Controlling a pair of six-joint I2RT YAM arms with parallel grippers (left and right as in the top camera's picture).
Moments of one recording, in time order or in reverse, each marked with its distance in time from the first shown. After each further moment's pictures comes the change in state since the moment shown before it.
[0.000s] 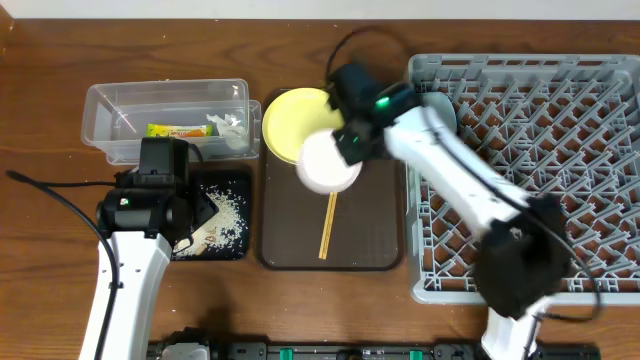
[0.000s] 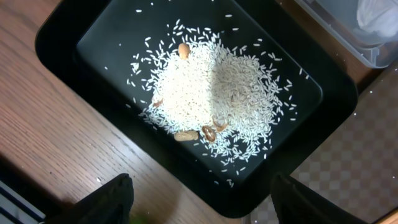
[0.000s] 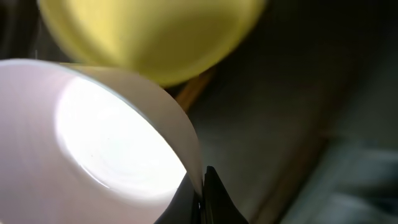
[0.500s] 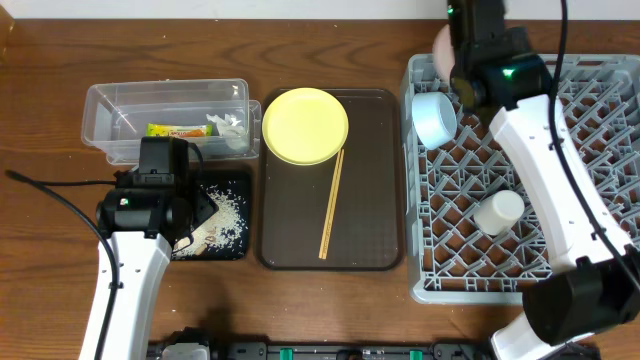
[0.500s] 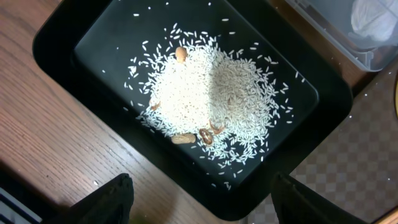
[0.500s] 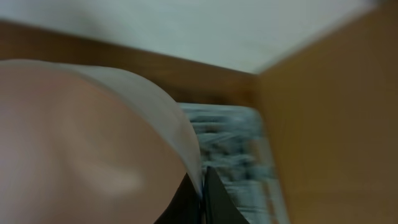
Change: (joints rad) left arm 0.000 0.000 0.000 0.013 0.000 0.000; right arm -0.282 -0.165 0.035 0.239 0.782 -0.239
